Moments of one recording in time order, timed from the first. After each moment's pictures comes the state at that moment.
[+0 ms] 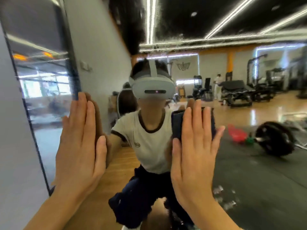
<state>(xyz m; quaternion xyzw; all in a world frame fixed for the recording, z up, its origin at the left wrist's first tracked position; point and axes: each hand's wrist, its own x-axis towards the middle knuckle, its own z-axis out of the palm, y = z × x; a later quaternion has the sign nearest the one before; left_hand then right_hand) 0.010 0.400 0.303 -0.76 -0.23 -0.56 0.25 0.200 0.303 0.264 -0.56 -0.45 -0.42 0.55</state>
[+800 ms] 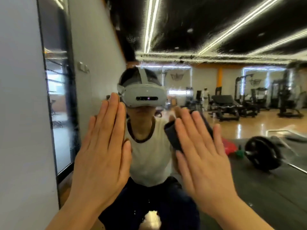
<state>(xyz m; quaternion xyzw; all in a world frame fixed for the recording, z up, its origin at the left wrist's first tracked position) 0.009 0.406 0.301 -0.77 -0.20 -0.57 0.23 0.196 0.303 0.279 -0.55 -0.57 -0.52 0.33</state>
